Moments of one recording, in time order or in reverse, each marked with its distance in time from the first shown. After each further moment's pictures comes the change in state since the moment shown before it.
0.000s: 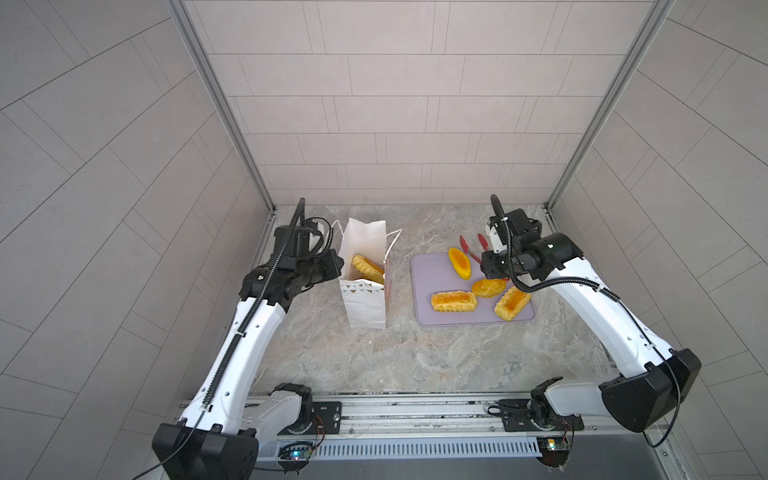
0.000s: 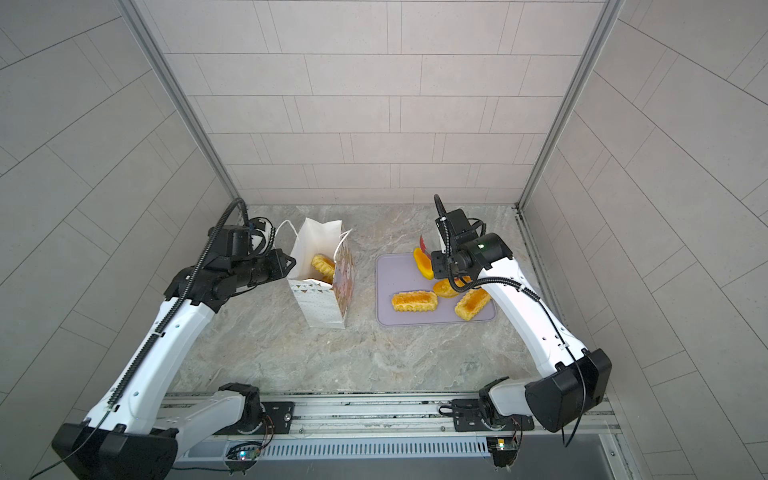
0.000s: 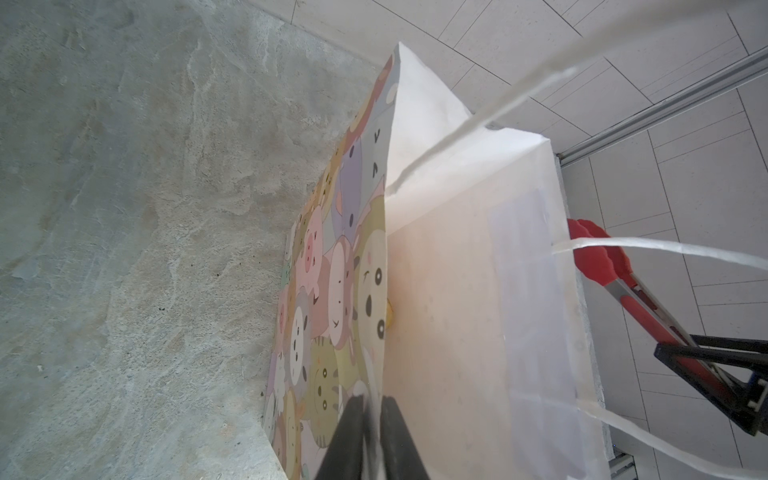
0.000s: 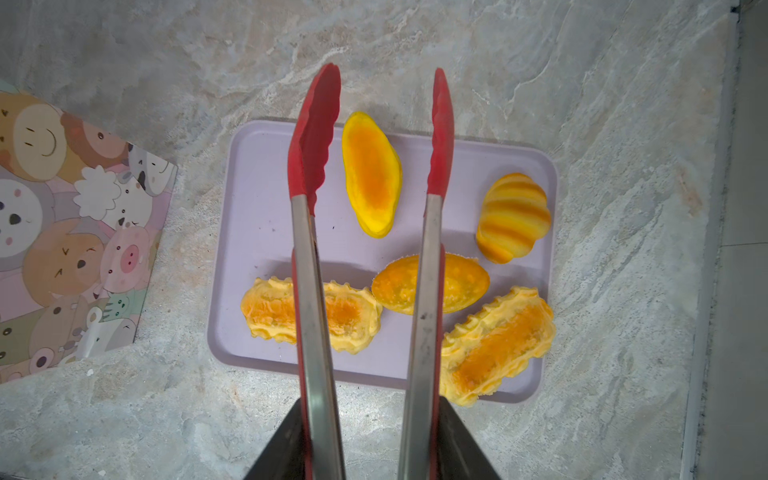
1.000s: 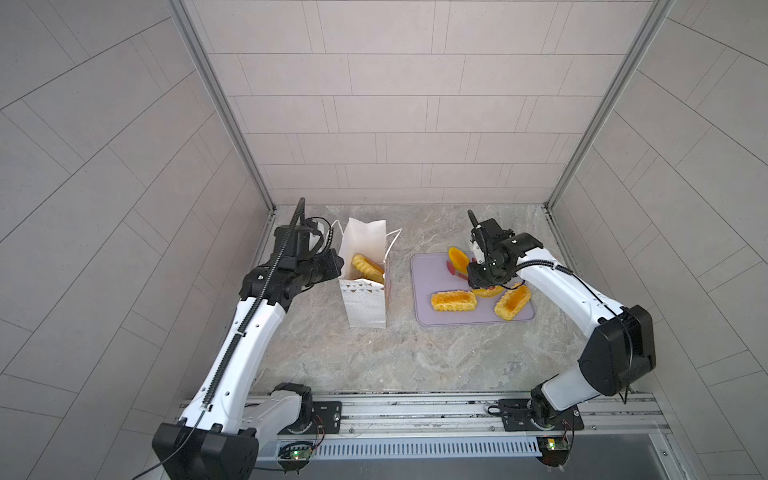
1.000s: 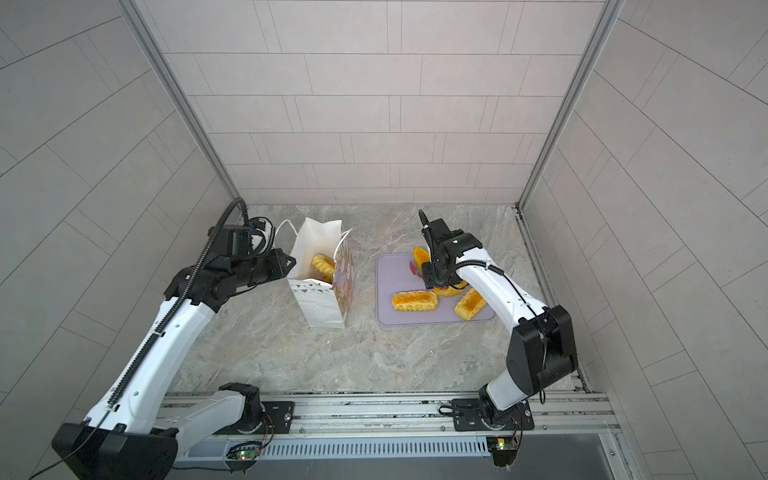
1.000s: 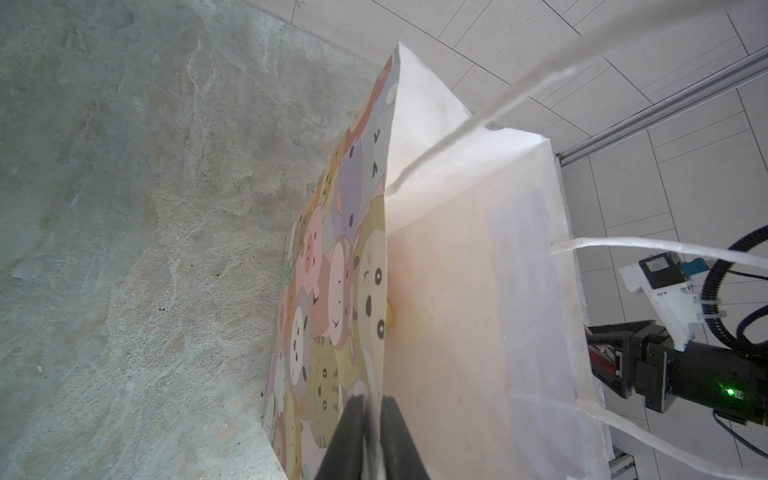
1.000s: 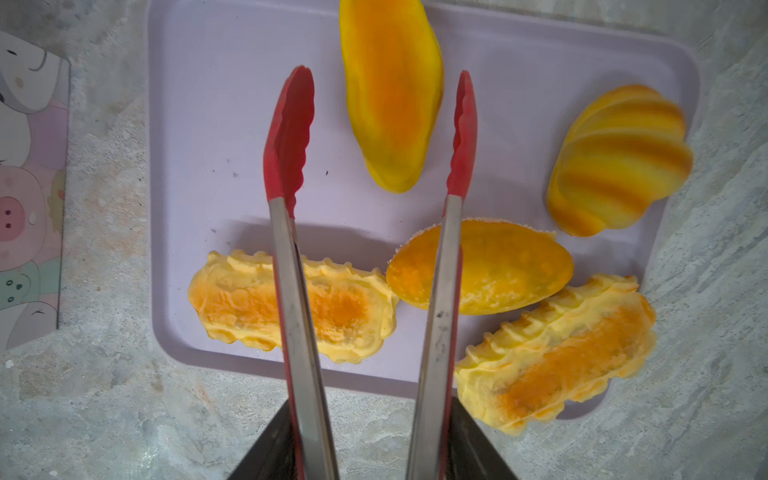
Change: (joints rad) left arm 0.000 0.000 0.000 0.000 0.000 0.000; right arm -0.005 0.210 -0.074 0.057 -0.055 -0.007
